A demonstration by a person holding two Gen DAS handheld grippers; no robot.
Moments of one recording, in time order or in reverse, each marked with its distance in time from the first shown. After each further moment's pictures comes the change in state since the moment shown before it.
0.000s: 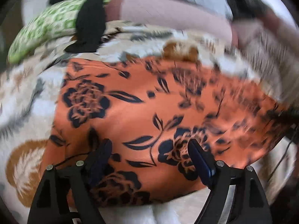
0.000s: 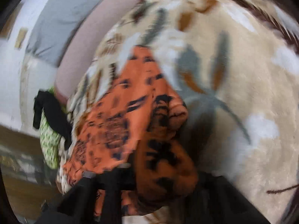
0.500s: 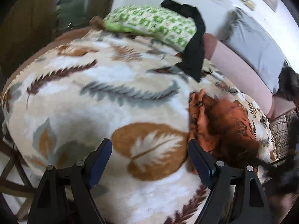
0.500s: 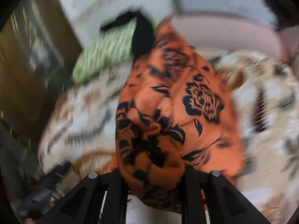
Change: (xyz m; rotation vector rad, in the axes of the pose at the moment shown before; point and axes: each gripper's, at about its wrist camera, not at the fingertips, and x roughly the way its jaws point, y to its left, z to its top) left arm -0.118 0.195 -0.066 -0.465 -0.143 0.162; right arm 0.095 0.277 -0.209 -0.801 0.217 0.073
